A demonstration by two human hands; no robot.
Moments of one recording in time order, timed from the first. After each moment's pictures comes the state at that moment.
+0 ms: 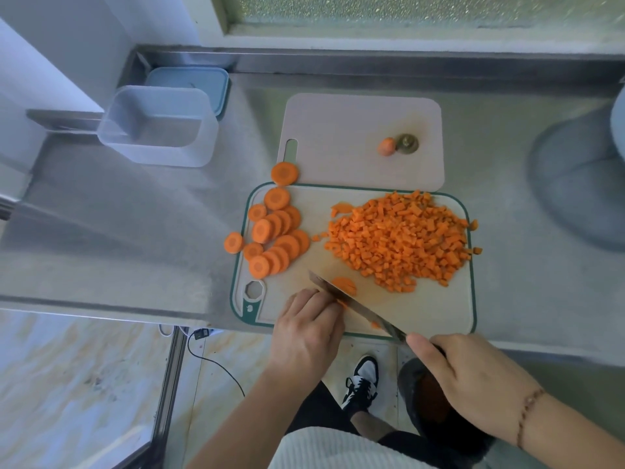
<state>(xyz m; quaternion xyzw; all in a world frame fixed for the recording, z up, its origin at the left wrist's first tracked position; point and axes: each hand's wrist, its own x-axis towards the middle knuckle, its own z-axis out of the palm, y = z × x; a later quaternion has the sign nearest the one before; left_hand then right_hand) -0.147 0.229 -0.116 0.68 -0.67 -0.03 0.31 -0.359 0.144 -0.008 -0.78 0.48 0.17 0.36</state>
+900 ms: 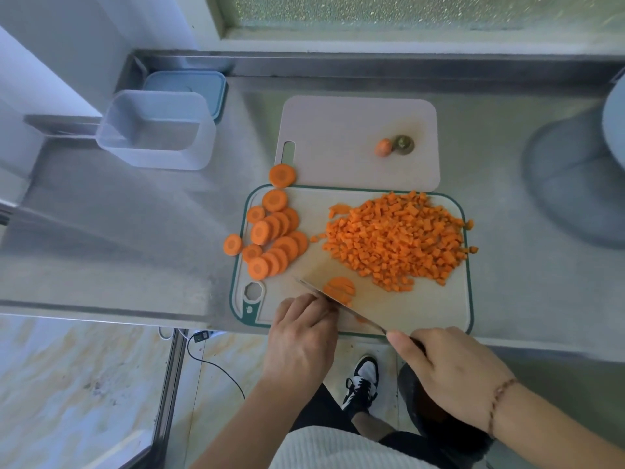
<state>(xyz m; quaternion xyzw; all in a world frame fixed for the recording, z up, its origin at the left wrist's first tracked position) -0.147 0.238 -0.103 0.68 -0.68 -0.02 0.27 -0.343 0.148 -0.009 -0.80 0.47 0.18 0.34</state>
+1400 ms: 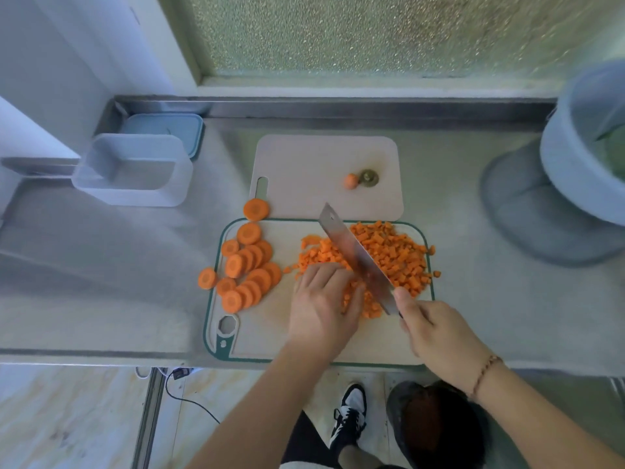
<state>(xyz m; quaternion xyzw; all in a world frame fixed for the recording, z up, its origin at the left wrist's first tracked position) -0.182 0.140 -0.094 0.68 -0.61 -0.08 0.40 -0.350 0.103 -0.014 -0.70 0.57 -0.03 0.42</state>
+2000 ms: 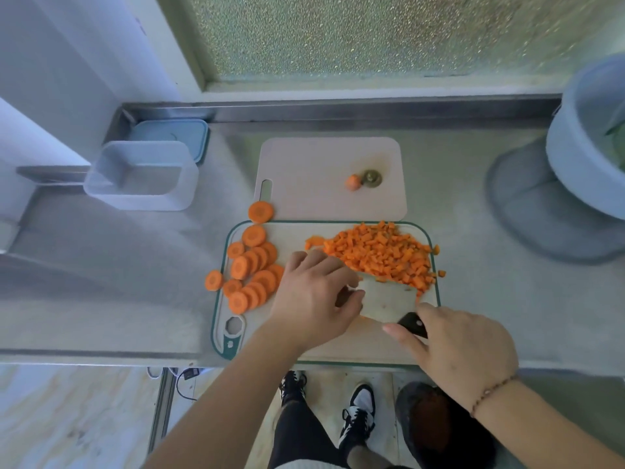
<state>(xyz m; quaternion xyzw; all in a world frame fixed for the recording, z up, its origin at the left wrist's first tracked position) -0.148 0.132 -0.054 0.62 -0.73 -0.06 0.28 -0.364 0.114 -0.008 -0.87 0.49 0.08 0.02</state>
